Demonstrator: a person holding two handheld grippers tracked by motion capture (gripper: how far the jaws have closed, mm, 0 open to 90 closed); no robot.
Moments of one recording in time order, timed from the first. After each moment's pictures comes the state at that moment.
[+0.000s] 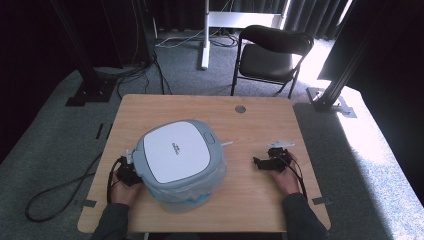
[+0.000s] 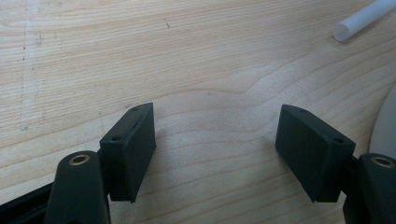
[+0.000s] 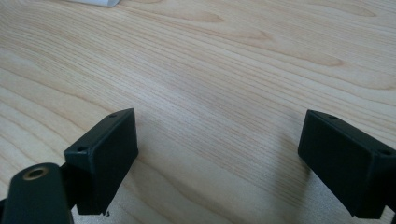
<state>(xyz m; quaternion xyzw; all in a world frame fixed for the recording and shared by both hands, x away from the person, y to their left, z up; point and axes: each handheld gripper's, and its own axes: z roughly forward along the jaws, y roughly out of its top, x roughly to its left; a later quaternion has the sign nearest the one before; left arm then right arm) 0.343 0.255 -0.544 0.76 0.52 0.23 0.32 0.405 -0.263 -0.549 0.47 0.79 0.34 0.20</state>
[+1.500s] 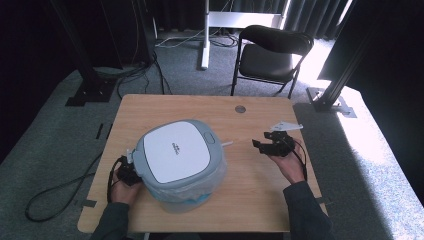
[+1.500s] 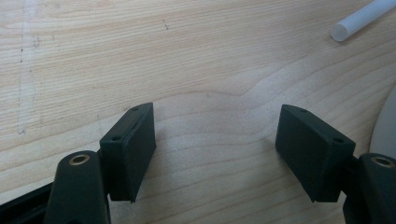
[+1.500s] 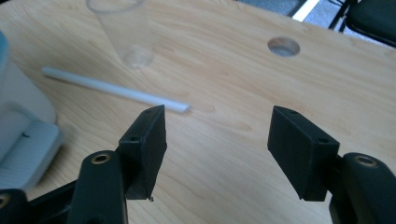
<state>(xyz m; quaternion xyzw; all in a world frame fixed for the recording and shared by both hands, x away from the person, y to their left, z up) 0.344 0.254 -0.544 0.75 0.52 0.23 0.32 0.397 -0.245 -0.445 0.42 0.79 0.41 0.19</state>
